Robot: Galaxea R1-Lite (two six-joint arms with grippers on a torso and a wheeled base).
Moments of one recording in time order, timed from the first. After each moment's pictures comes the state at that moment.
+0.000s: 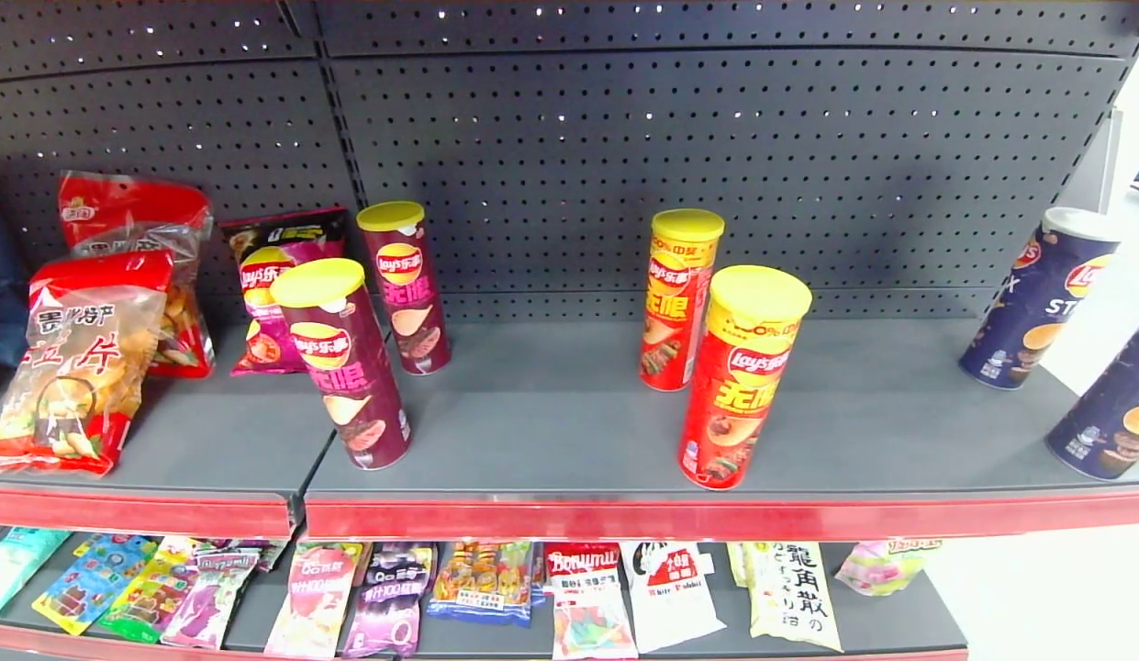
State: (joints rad) left arm 0.15 0.10 0.00 0.01 -0.05 0.01; right arm 0.00 0.00 0.00 0.01 0.02 0.00
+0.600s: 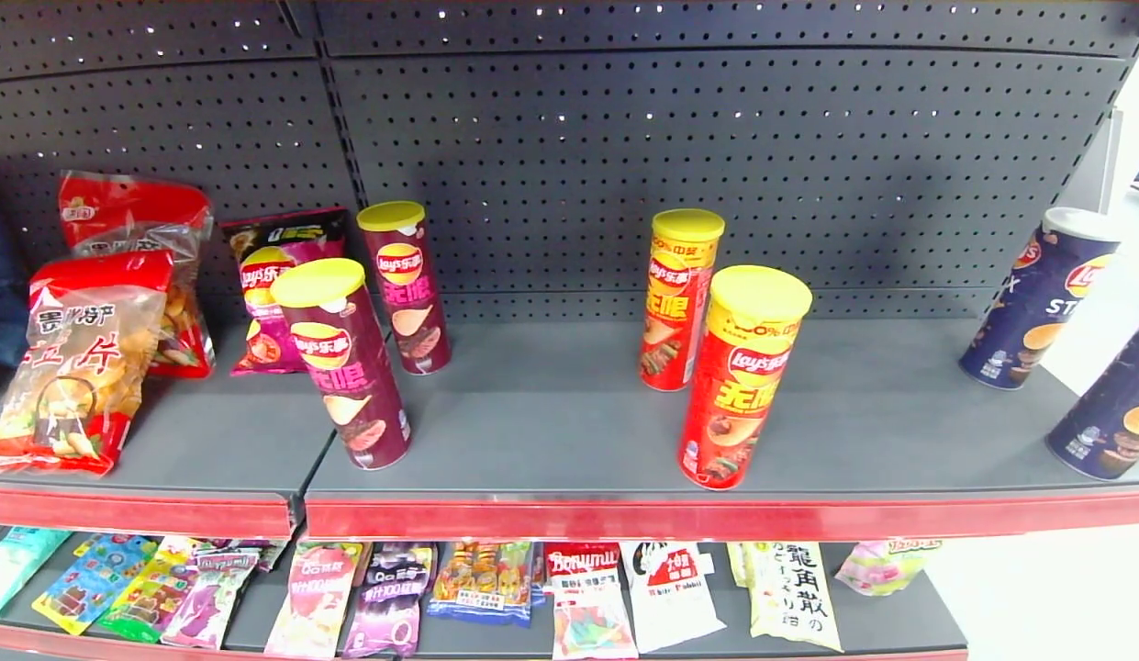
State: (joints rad) left arm 0.14 0.10 0.00 0.01 -0.05 0.01; right arm 0.00 0.00 0.00 0.01 0.02 0.00
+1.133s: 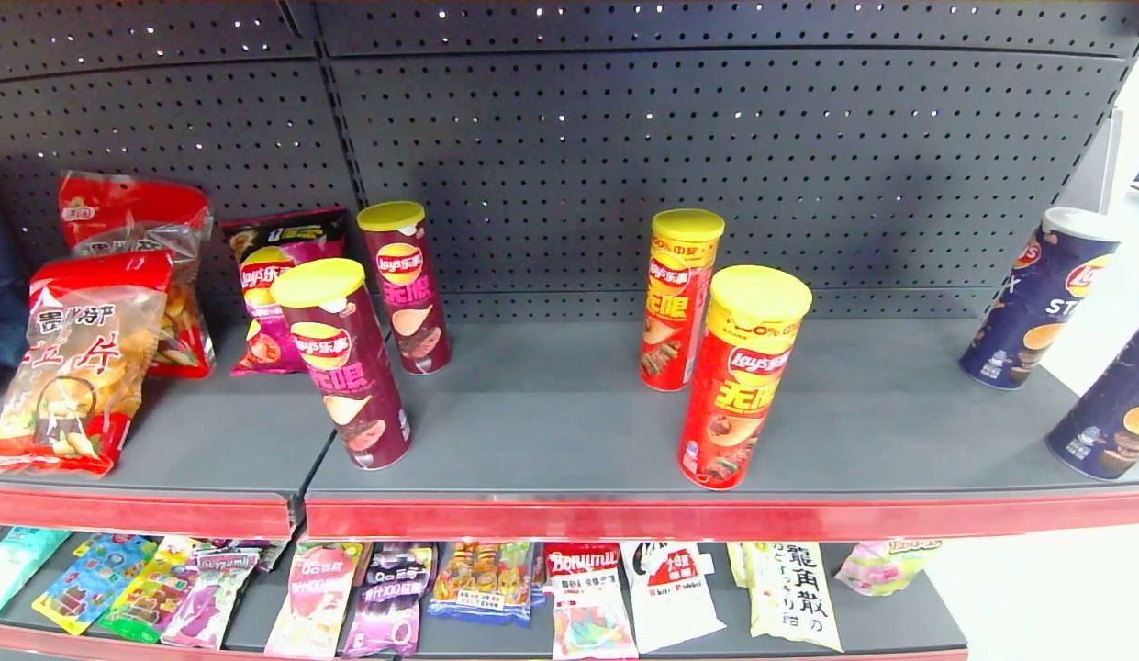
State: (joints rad) left arm 0.02 0.04 0.00 0.00 -0.05 0.01; right arm 0.00 0.00 0.00 0.01 0.06 -0.02
